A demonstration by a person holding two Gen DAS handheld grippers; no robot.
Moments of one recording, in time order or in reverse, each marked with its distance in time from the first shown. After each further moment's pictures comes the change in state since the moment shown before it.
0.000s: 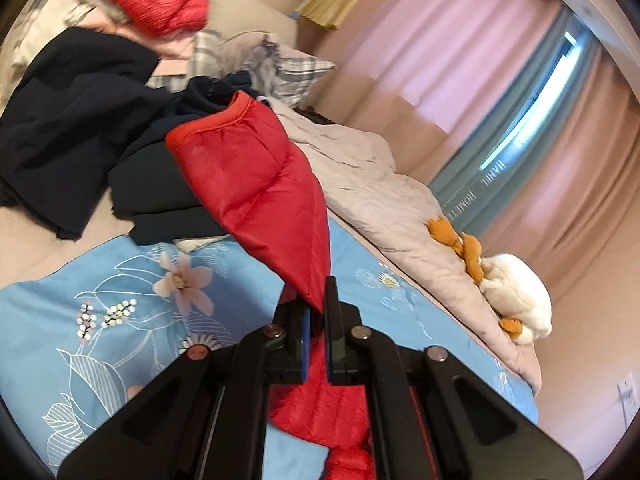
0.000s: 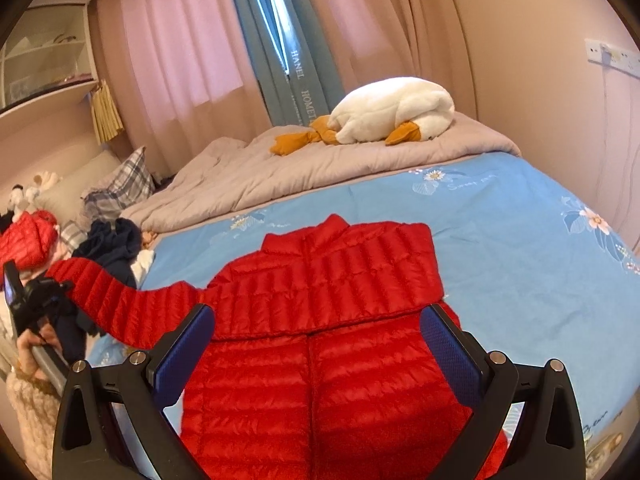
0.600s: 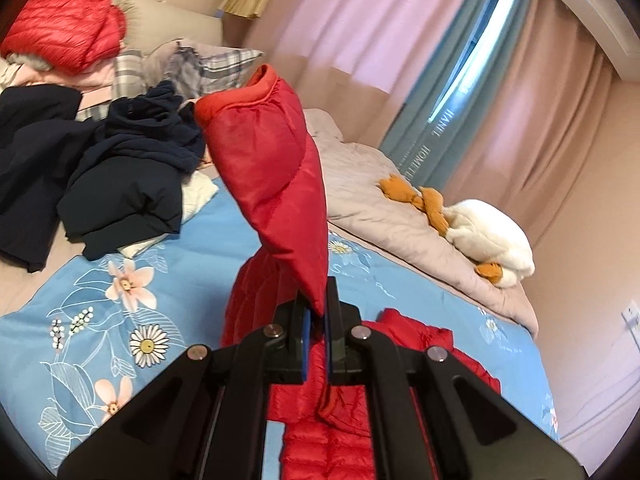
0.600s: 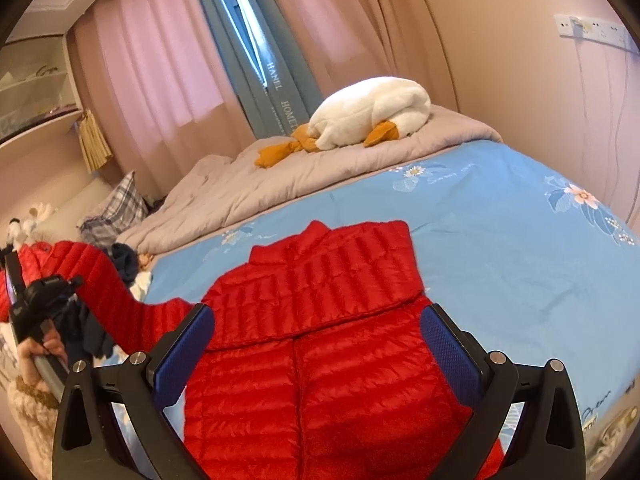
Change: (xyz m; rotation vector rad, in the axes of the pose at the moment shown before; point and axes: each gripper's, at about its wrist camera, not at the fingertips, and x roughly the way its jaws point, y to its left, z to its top) left arm -0.007 -0.086 -0.030 0.207 0.061 -0.099; right arm -0.012 -0.031 -0.001 0.096 -0.023 -0.002
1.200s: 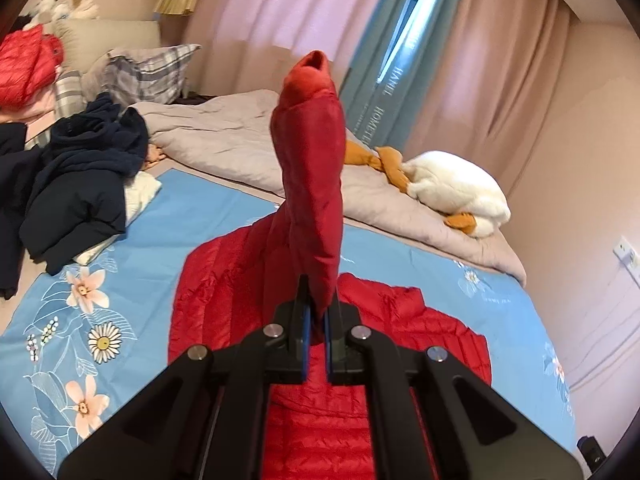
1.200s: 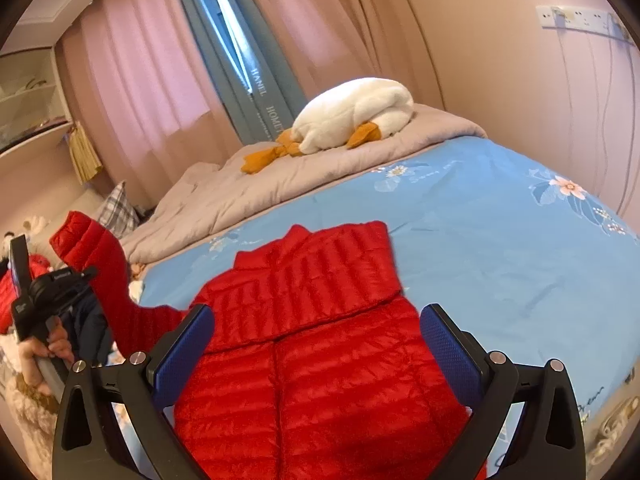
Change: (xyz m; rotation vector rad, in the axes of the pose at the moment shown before) left arm 0.017 -0.074 -0.031 0.171 0.082 -0.086; right arm -0.006 -0.030 0.004 0.045 -0.013 -0.025
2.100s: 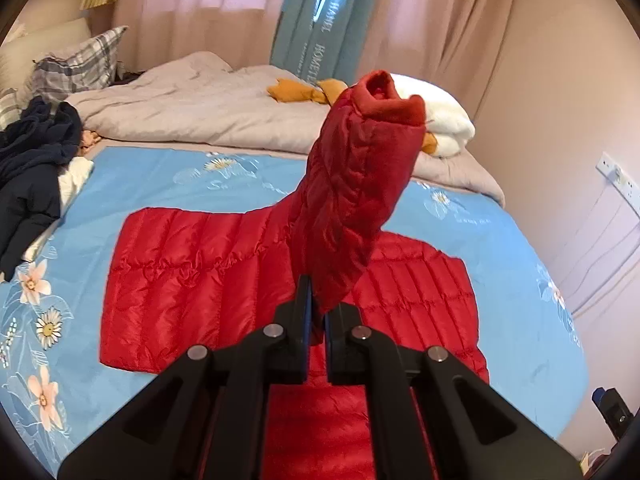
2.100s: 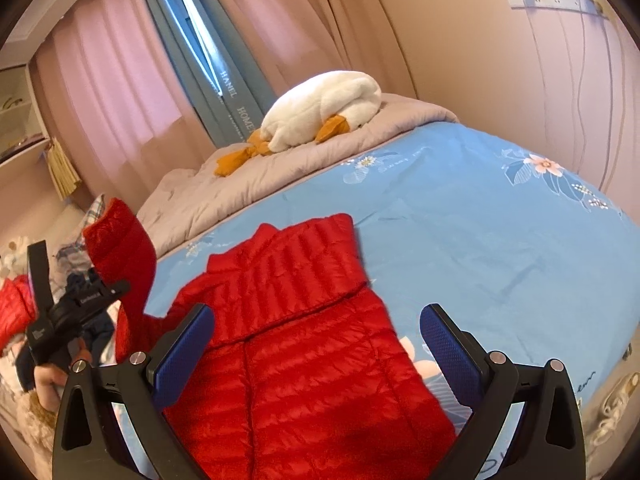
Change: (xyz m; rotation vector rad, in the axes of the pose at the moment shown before) left arm 0.054 -0.074 -0.056 0.175 0.187 -0.093; right arm 0.003 -0.030 -0.003 0.058 0.022 -0.064
